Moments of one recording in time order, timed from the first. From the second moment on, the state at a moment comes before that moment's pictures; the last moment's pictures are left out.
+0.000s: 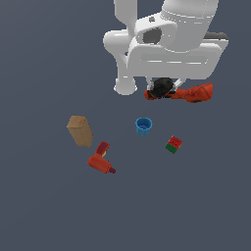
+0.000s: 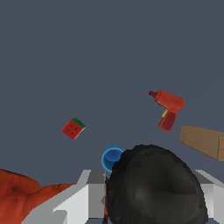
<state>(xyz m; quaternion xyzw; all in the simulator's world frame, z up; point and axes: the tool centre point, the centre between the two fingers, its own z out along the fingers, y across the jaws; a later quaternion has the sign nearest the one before) 0.003 0.100 0.397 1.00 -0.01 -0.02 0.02</state>
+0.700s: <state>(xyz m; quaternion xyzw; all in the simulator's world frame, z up) 0.002 0.108 0.416 1.00 -0.01 -0.03 0.02</state>
